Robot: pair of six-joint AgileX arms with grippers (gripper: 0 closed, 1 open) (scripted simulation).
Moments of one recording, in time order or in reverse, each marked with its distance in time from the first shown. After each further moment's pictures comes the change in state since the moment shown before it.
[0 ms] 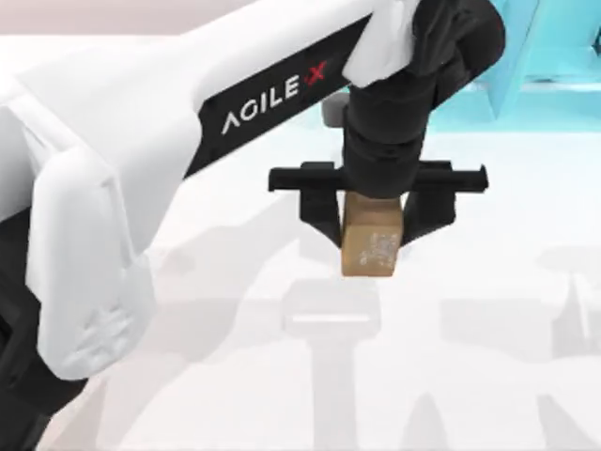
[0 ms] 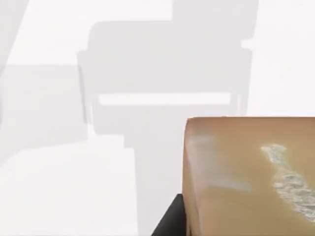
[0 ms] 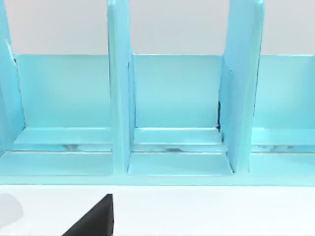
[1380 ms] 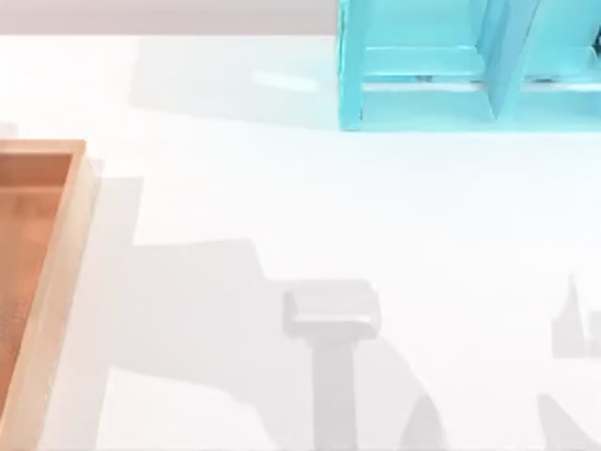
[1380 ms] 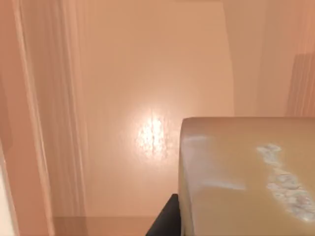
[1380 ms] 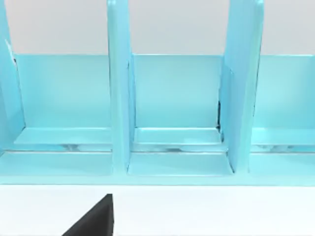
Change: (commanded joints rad) left arm 1.100 -0.531 -0.625 0.100 -0.005 1.088; right arm 0.000 0.000 0.000 0.000 0.000 0.000
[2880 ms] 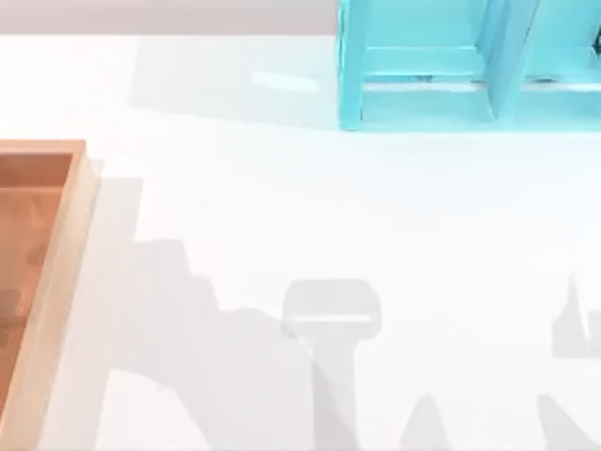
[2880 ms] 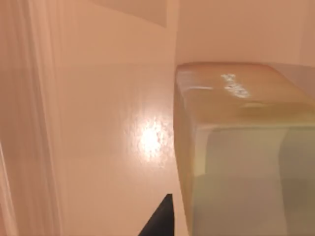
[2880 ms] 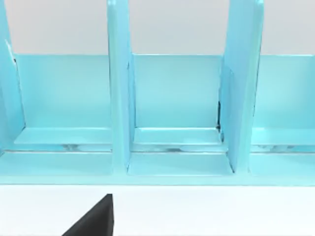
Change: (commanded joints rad) left arm 0.008 0.013 -0.240 0.256 0.002 0.004; right arm 0.000 0.000 0.000 0.000 0.000 0.000
